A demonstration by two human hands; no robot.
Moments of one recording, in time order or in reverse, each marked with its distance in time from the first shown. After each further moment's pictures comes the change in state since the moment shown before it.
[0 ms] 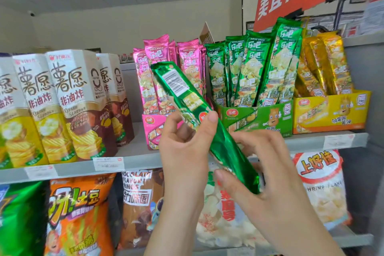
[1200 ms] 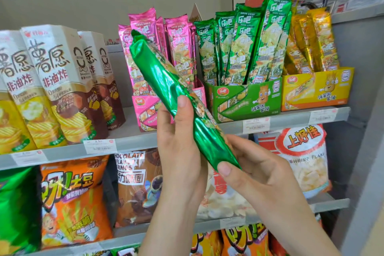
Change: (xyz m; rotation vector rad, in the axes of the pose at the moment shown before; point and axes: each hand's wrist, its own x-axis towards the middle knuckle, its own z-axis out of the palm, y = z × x) left_hand -0.023 -0.004 0.000 -0.252 0.014 -0.107; right_hand -0.029 -0.012 -0.001 0.702 -0.100 0.400
